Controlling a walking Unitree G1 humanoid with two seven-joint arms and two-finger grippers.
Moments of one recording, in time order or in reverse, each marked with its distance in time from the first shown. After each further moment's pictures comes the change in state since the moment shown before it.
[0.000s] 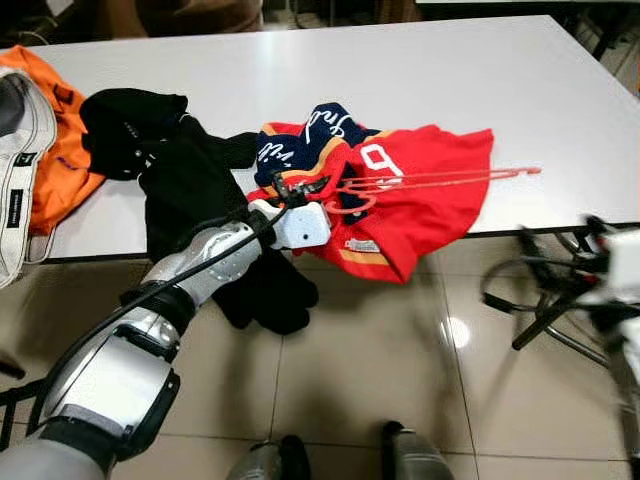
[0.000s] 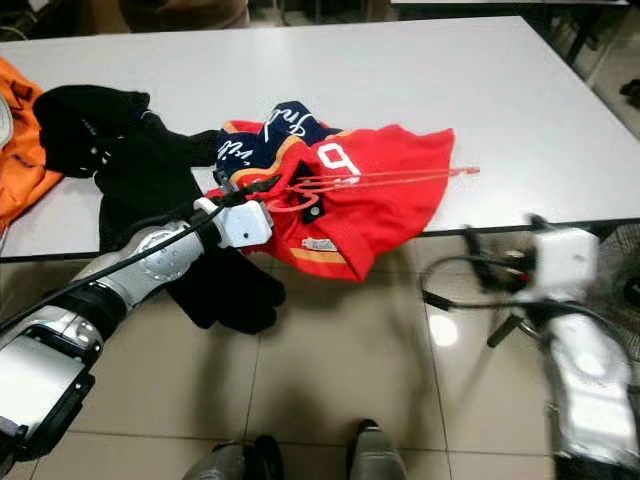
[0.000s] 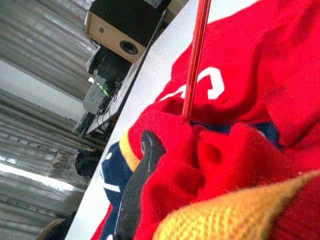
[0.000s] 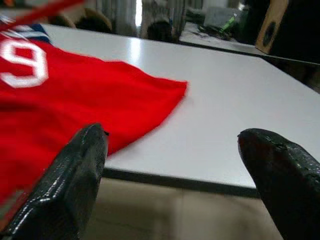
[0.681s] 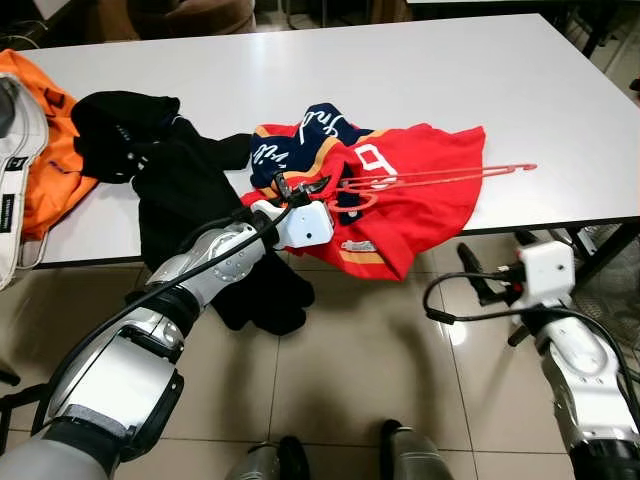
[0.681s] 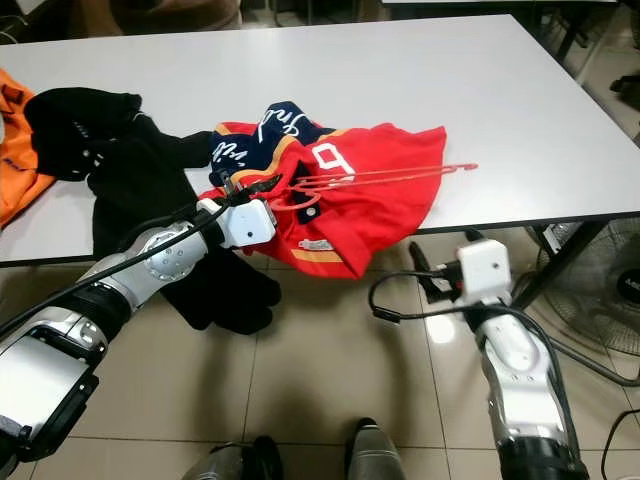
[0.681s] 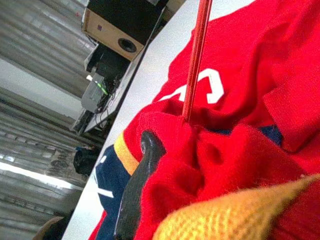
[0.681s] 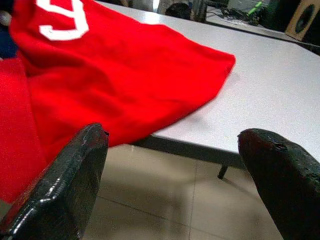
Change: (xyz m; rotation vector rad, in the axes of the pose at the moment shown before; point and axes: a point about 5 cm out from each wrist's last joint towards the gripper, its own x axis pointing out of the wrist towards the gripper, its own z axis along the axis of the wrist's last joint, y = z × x) left arm 0.001 -0.001 -0.003 -0.002 0.037 0.011; right arm 0.020 0.042 -0.032 -0.061 0.054 0.078
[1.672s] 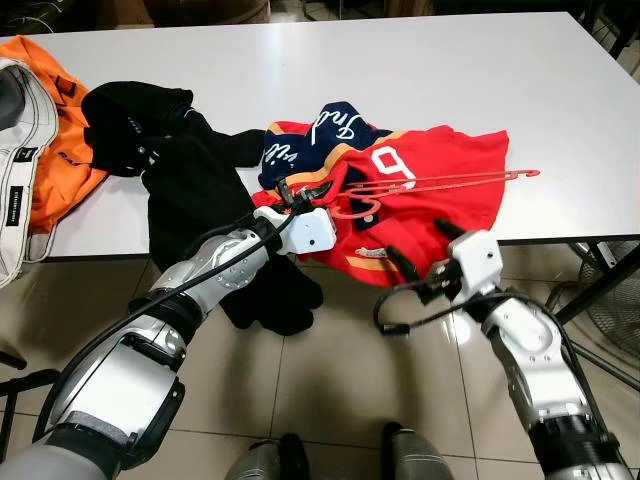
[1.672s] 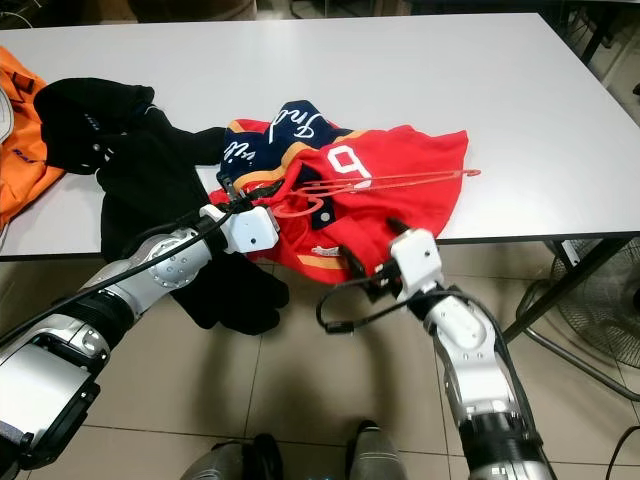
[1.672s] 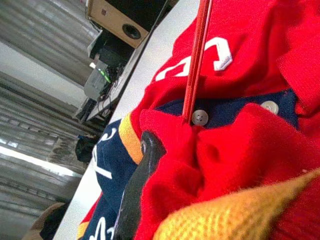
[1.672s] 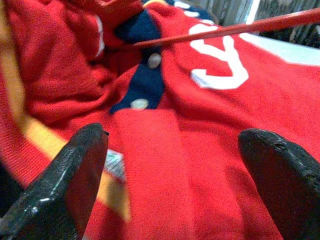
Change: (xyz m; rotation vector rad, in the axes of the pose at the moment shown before) left arm -0.001 -0.009 0.001 0.003 -0.001 0.009; right arm 0.021 0.058 0.015 0.026 -0.075 0.329
